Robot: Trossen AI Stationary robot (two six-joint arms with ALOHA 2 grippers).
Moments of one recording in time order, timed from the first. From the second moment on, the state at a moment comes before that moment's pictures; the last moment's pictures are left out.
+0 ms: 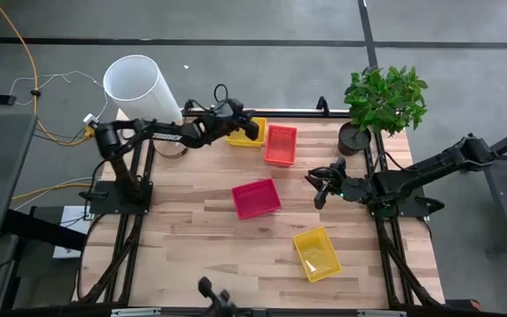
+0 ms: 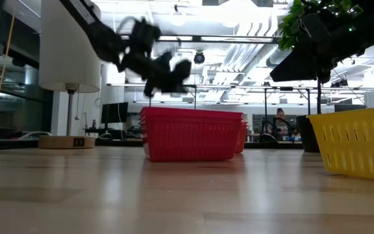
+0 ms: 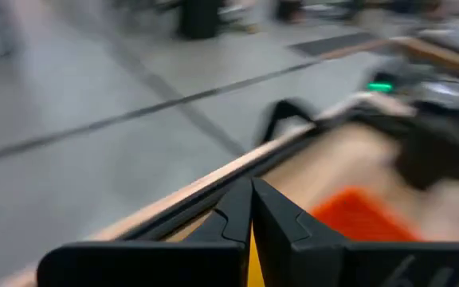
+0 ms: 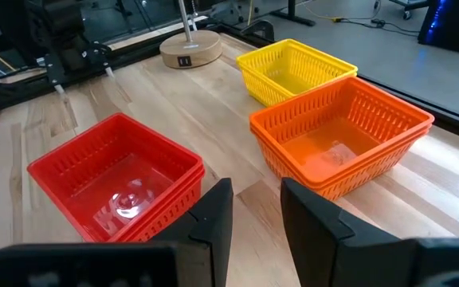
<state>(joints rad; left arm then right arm) 0.61 1.78 0.96 0.51 -0.24 -0.26 0.27 0.94 0.37 0.09 0.72 0.47</state>
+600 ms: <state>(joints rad) 0.04 0.85 0.50 0.42 -0.21 -0.03 0.27 0.94 0.37 0.13 0.61 0.42</state>
